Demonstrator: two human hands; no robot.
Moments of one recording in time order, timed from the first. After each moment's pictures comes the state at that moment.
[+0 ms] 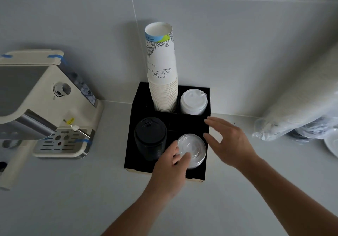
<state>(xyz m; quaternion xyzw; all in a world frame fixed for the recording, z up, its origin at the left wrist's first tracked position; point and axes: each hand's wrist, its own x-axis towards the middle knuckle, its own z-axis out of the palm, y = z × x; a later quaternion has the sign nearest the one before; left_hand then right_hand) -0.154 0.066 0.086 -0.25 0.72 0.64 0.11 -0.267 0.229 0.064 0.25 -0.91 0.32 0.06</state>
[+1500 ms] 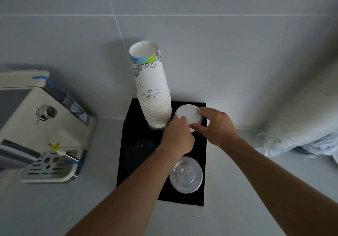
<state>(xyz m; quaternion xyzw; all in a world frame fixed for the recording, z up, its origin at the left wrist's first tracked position) -0.307 0.064 0.095 -0.09 0.97 0.24 0.06 -0.367 0.194 0.068 0.19 -0.94 0.29 -0.01</state>
